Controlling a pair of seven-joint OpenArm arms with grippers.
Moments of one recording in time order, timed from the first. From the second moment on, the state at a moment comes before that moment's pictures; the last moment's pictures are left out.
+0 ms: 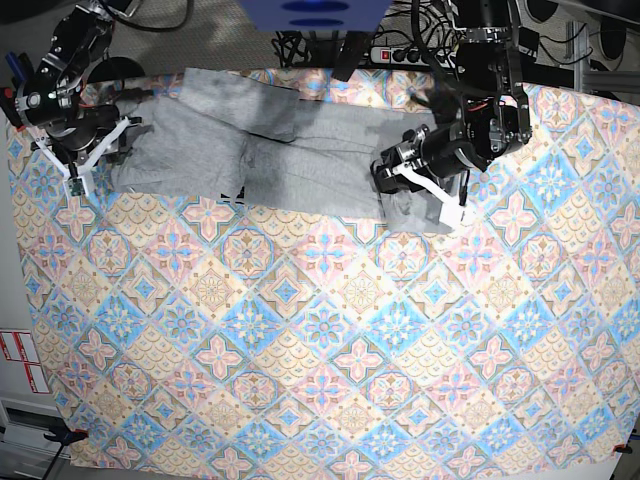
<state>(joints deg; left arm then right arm) 13.7 -1.4 -10.8 95.9 -45.6 -7.7 62.2 -17.9 5.6 38.4 104.3 8.4 41.1 -58.0</state>
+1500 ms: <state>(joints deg) 12.5 -20.5 -10.2 97.1 -56.4 -7.3 65.0 -15.9 5.6 37.3 101.6 8.7 41.3 -61.6</state>
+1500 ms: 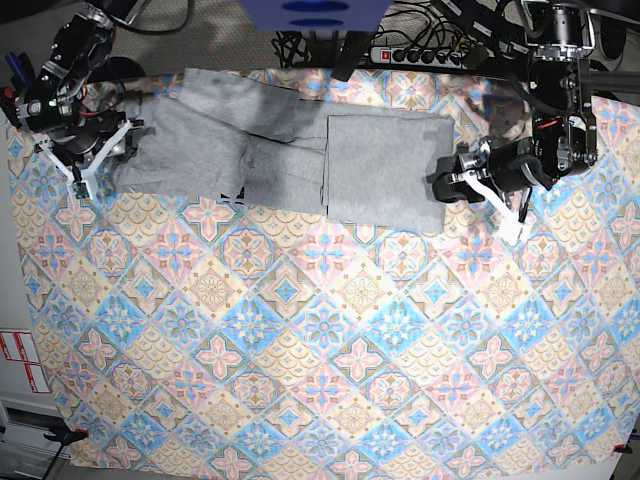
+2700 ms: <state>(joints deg) 12.3 -20.1 -10.2 97.0 -55.9 -7.7 65.0 -12.0 7.6 35.1 80.6 25.1 40.6 -60.7</state>
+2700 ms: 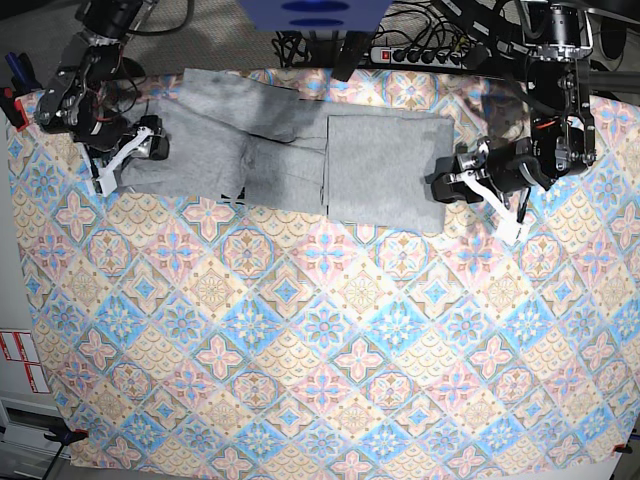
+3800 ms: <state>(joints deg) 12.5 -20.0 -10.6 97.0 -56.1 -7.7 65.0 4.0 15.0 42.7 70.0 25.3 41.1 -64.4</state>
